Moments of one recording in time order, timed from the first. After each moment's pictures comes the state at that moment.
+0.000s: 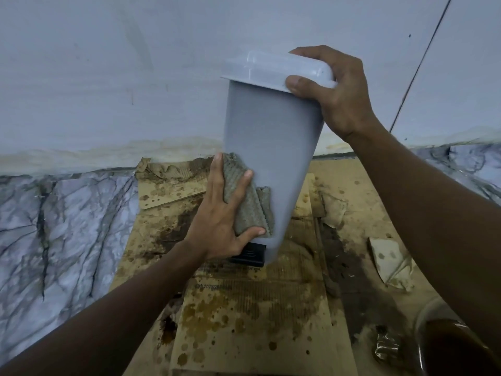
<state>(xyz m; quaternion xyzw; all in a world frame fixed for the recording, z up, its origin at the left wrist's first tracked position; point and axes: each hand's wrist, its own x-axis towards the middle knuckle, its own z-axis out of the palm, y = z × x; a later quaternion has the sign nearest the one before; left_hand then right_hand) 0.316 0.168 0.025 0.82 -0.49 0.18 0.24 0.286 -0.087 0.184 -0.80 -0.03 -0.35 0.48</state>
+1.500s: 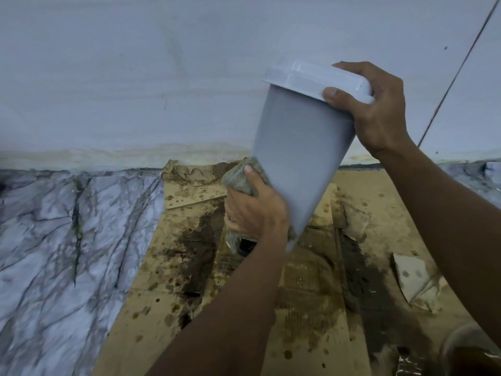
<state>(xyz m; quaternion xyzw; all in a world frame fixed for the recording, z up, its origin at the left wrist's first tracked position) 0.292 0.075 0.054 0.78 0.23 0.13 0.56 0.284 -0.085 0.182 -0.79 0.00 -0.38 0.48</state>
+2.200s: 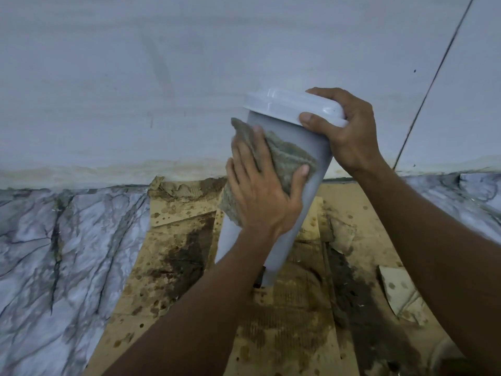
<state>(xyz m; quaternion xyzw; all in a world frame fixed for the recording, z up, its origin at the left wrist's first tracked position) 0.300 0.067 0.100 0.85 -0.21 0.34 0.34 0.287 -0.085 0.181 -0.79 0.00 -0.38 0.48</state>
